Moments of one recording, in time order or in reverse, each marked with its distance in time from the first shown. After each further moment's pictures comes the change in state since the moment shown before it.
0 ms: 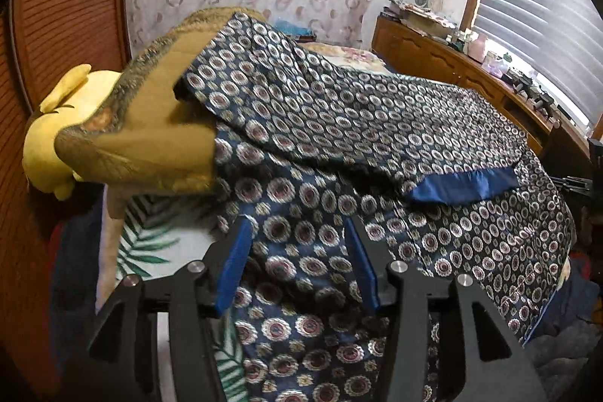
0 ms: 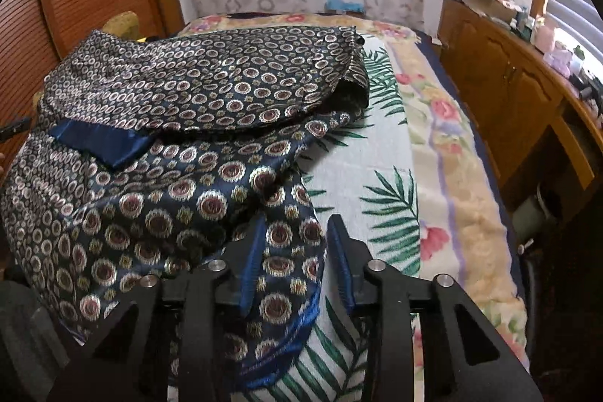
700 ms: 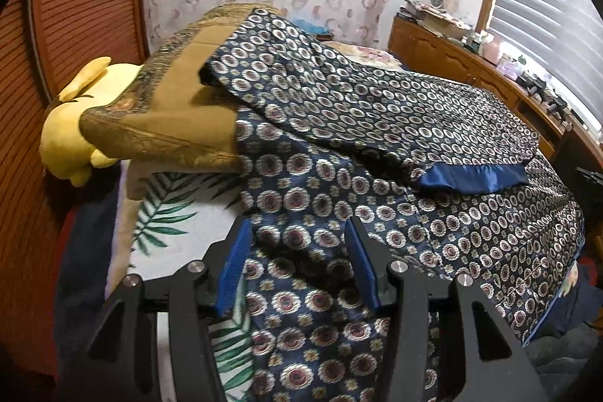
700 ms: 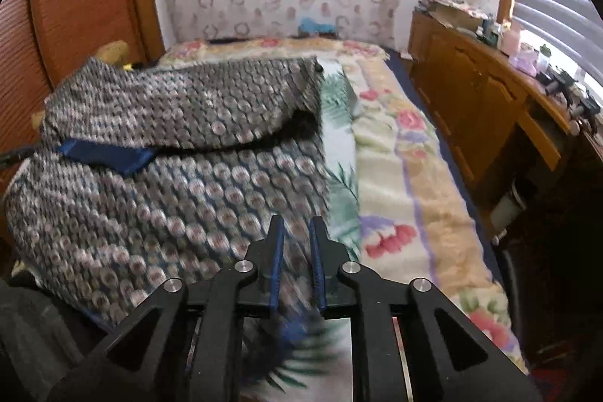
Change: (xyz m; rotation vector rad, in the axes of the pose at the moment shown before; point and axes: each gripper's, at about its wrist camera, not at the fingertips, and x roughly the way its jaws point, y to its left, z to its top) left arm -0.014 0.002 -0.013 -0.033 -0.006 0.074; right arm -0.062 -0.001 -0.008 0.045 -0.109 -0.096
